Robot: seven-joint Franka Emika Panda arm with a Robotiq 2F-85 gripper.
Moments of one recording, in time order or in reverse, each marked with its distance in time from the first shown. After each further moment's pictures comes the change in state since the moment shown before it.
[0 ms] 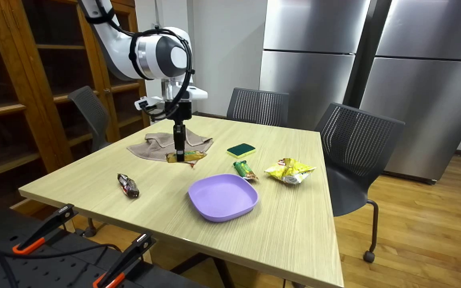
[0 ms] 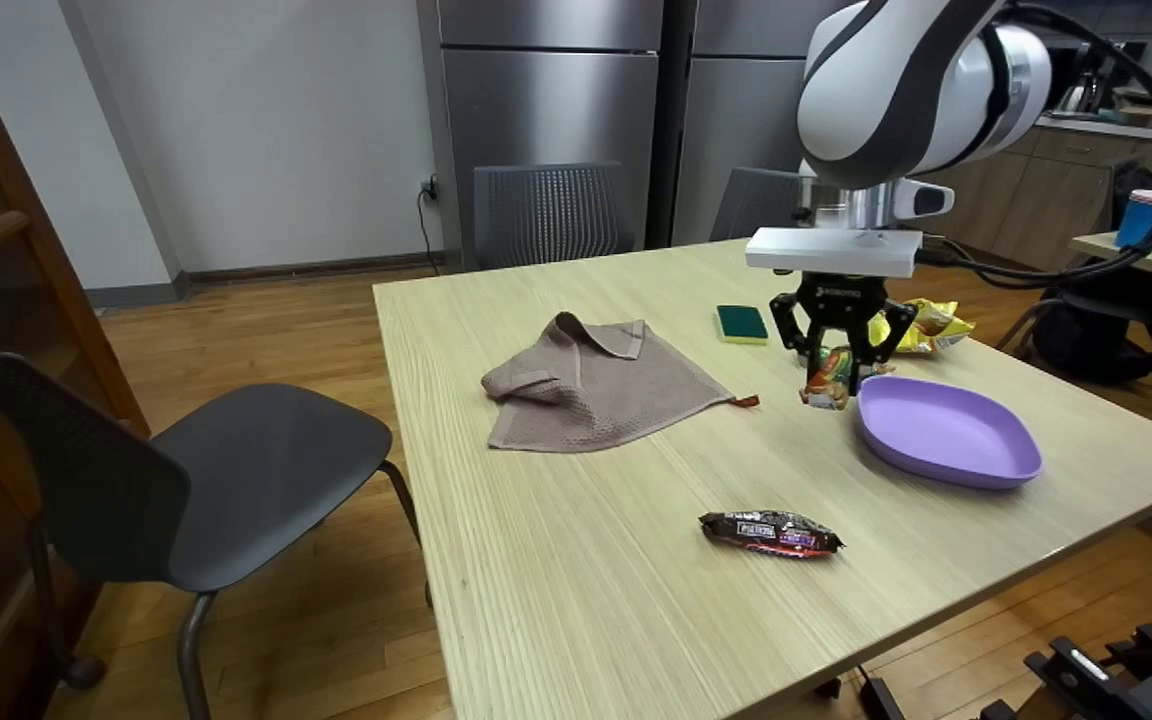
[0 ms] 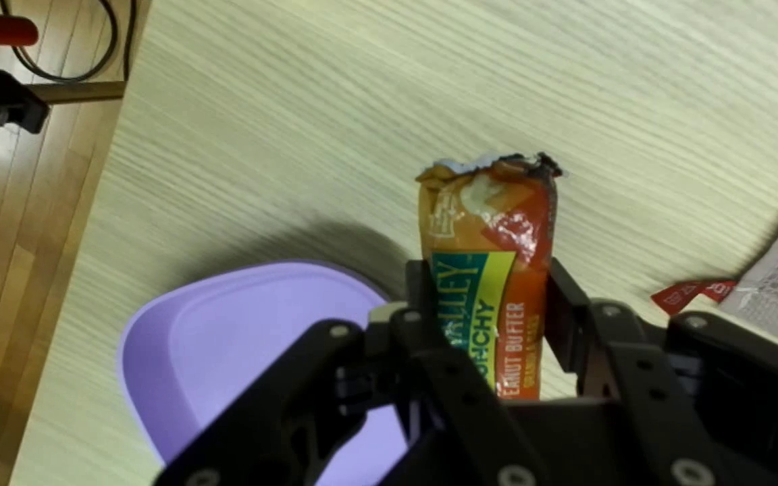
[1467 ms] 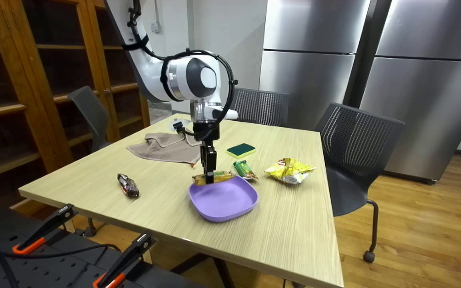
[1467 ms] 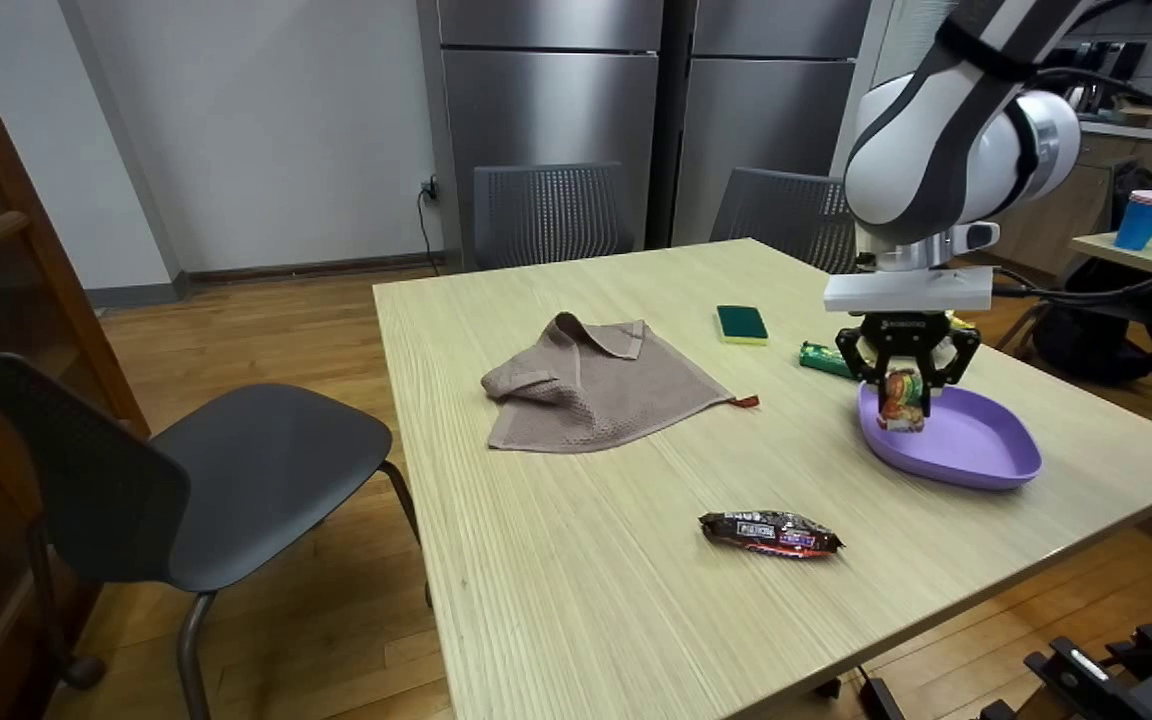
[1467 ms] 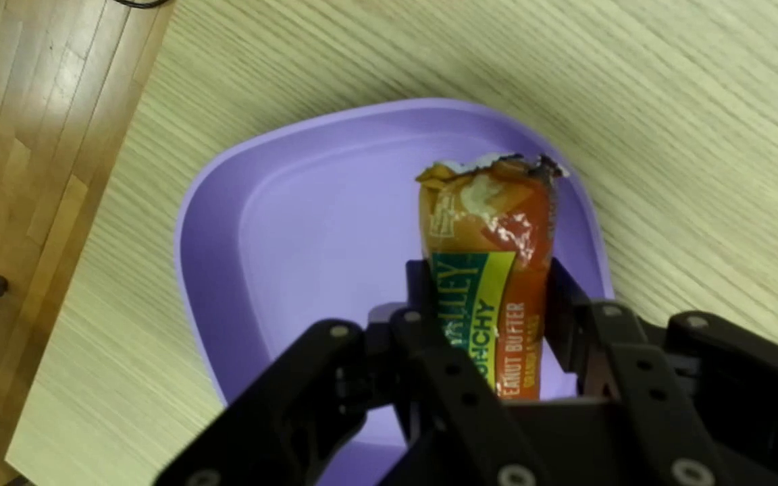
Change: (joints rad) arm -0.064 0.137 -0.100 0.062 -0.056 0.002 -0.186
